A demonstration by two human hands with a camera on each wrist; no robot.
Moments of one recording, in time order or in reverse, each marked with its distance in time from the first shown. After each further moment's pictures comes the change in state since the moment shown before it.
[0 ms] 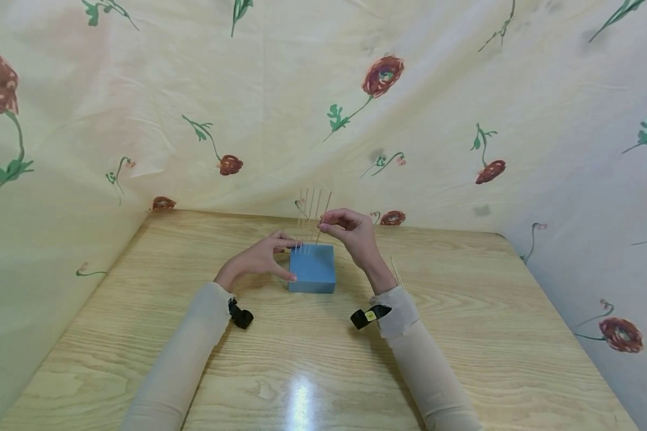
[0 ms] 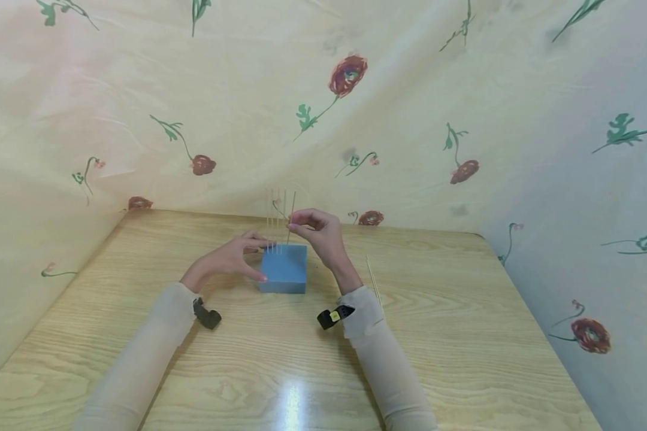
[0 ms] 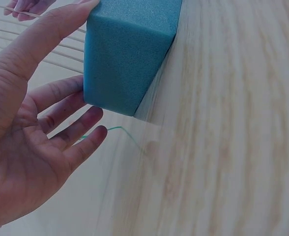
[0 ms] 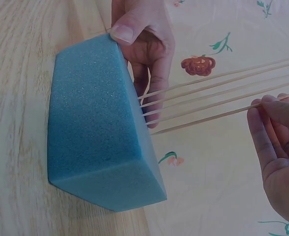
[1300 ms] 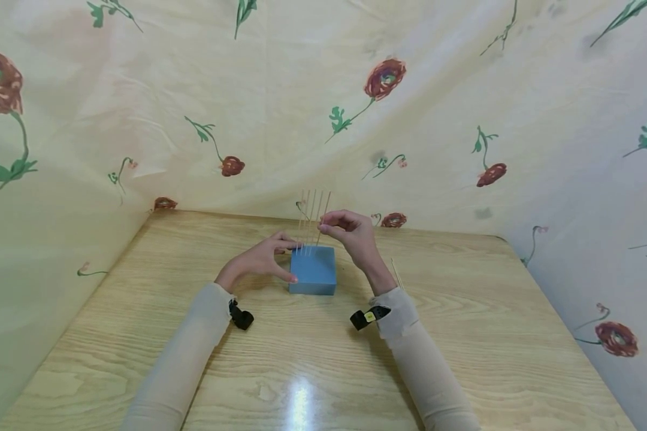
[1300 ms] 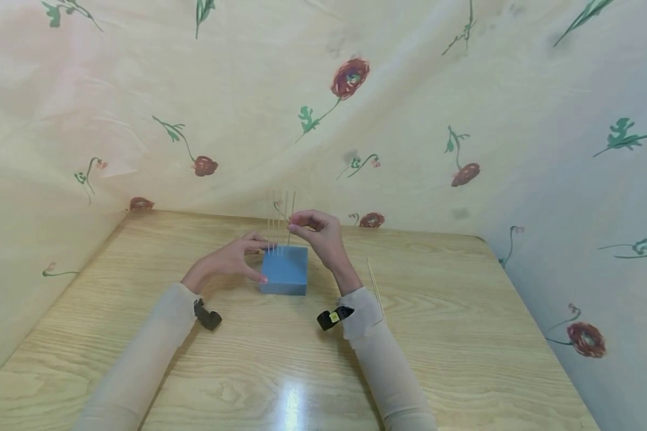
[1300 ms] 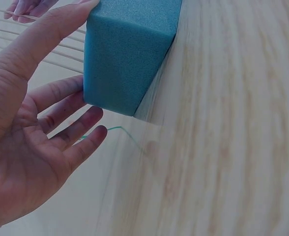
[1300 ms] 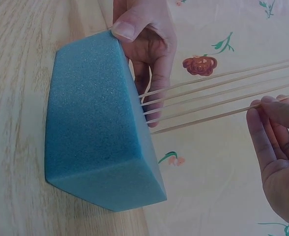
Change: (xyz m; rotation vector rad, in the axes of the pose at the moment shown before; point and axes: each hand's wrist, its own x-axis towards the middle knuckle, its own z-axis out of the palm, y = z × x) left_hand 0.000 -0.004 0.001 0.020 0.007 0.010; right_hand 0.002 0.003 0.001 -0.056 0.009 0.006
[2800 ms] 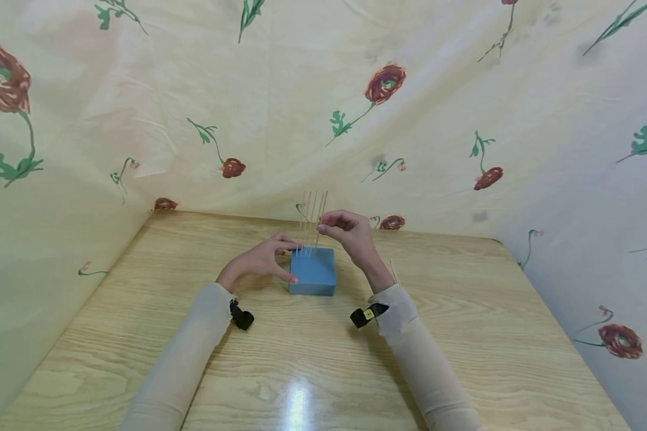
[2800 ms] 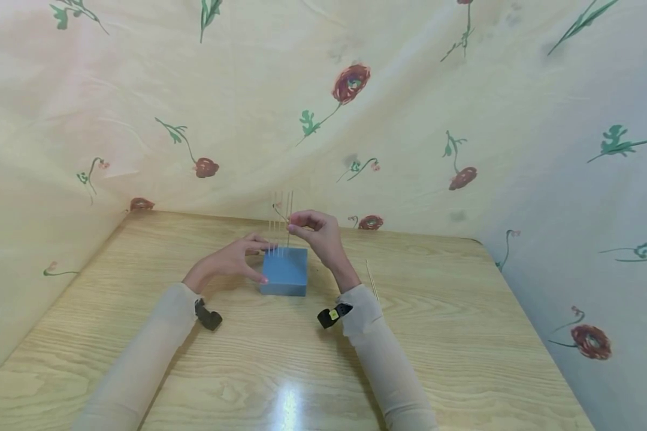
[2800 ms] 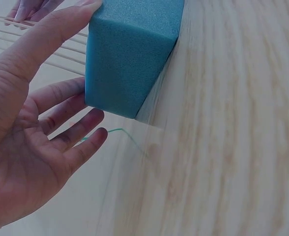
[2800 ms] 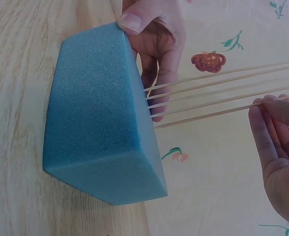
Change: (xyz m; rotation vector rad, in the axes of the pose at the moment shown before) left_hand 0.000 0.004 -0.002 0.033 -0.004 0.024; right_hand 0.005 0.000 0.001 -0.040 -0.010 0.014
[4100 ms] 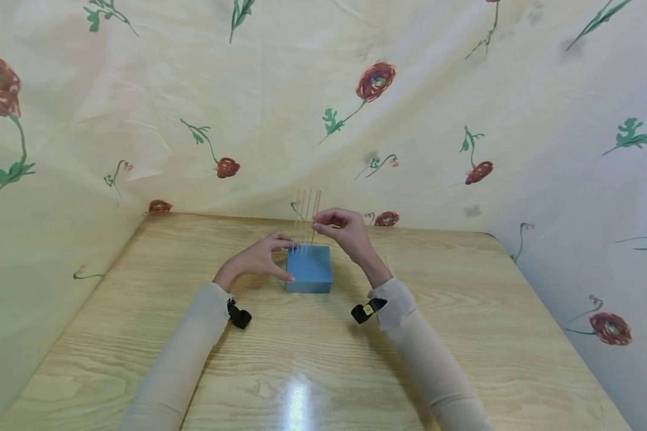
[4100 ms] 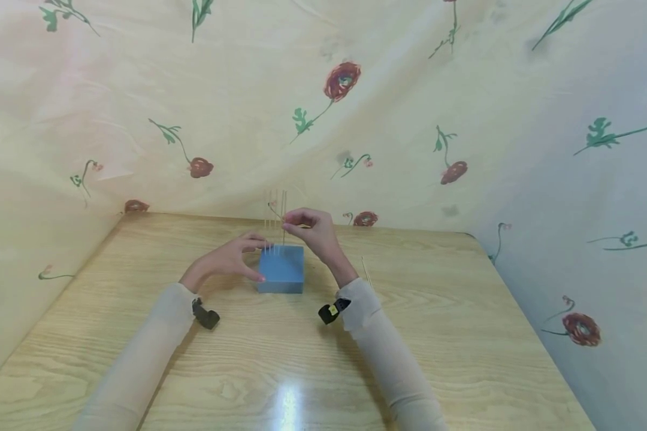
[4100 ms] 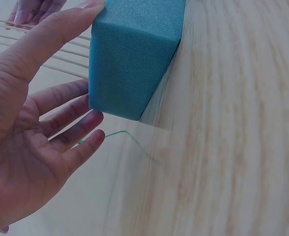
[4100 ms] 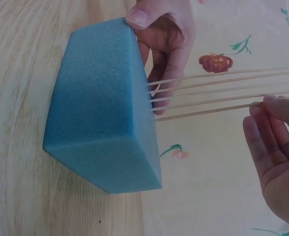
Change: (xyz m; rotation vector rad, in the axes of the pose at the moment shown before) left_hand 0.000 0.004 0.002 0.060 0.011 0.017; right_hand -0.002 -0.013 -0.002 -0.121 -0.031 0.065
